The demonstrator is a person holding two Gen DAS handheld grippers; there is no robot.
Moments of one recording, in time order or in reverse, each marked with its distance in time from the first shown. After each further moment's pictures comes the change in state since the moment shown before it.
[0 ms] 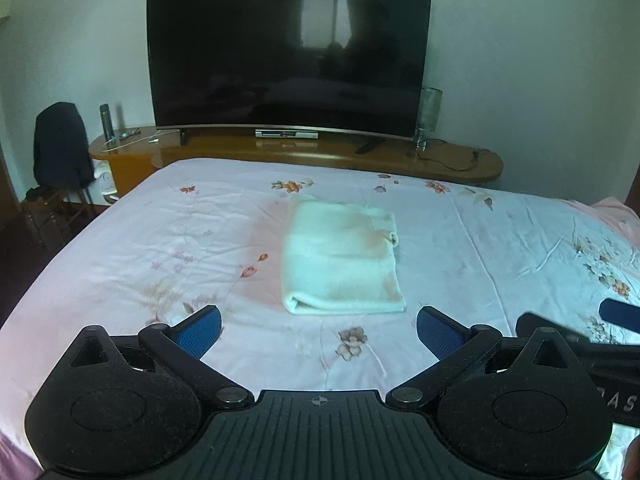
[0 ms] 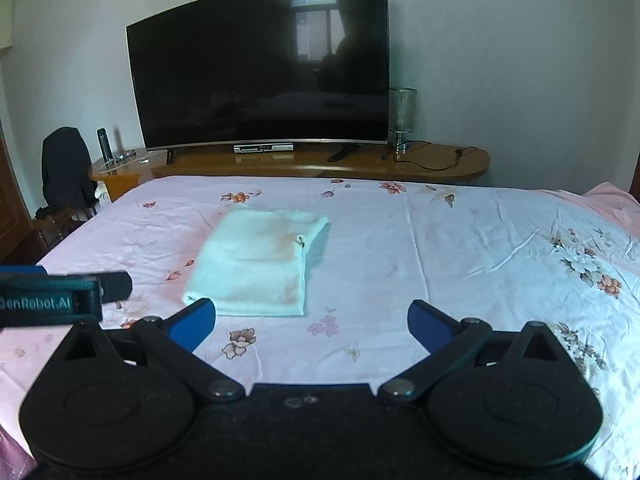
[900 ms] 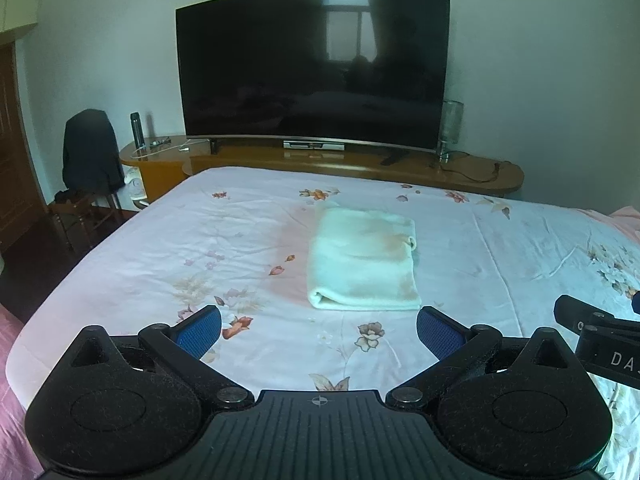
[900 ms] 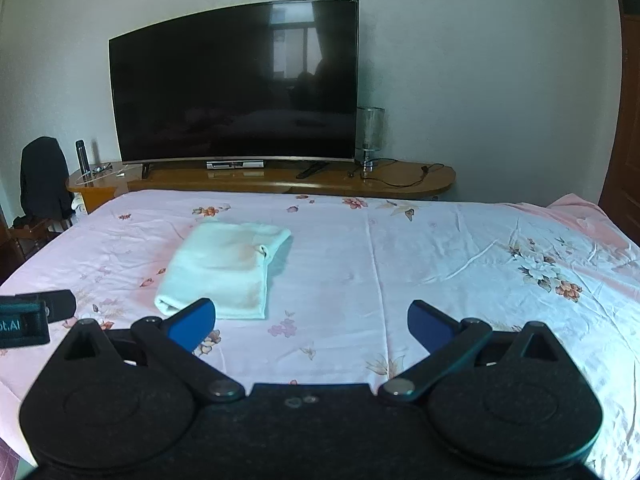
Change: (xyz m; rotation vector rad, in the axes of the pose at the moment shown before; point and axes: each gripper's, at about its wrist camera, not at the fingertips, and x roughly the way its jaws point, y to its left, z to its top) left arm -0.037 -0.002 -0.016 -0.020 -0.042 0.087; right arm -0.029 -0.015 -0.012 -0.007 -0.057 -0.092
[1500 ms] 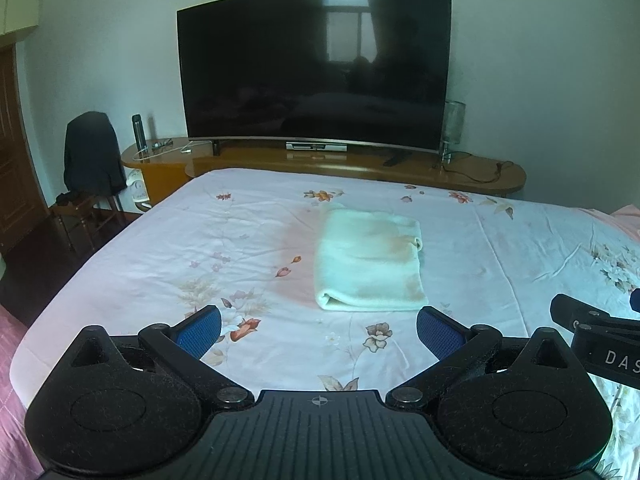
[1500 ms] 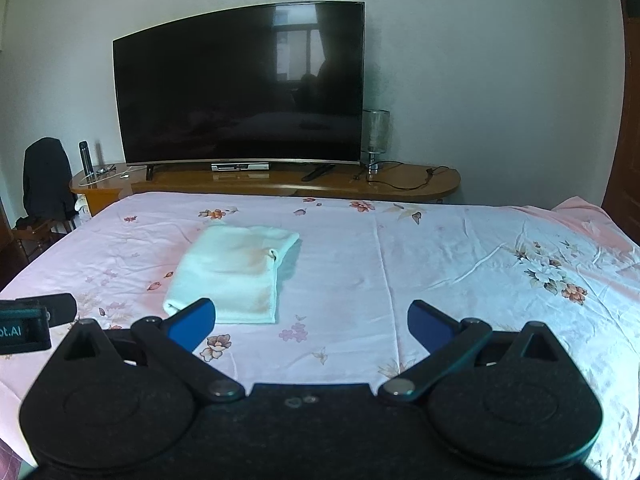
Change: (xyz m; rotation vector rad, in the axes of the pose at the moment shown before) left arm 0.000 0.004 0.000 0.007 -0.003 0.005; right arm 0.001 0.011 0.003 -0.007 0.001 0.003
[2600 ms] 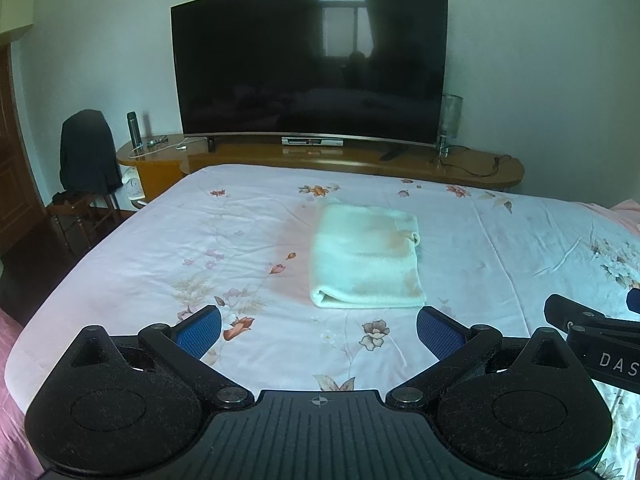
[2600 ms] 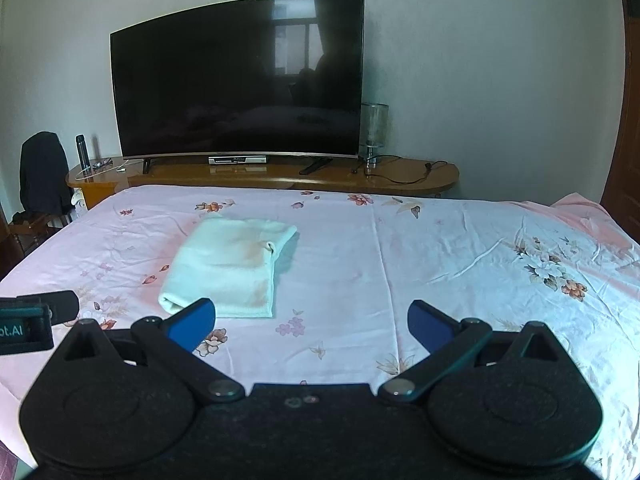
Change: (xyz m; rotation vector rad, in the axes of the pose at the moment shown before) left arm 0.012 -0.002 0.000 0.011 0.015 -0.008; right arm 0.008 0.002 -0.002 0.001 0.016 -0.002
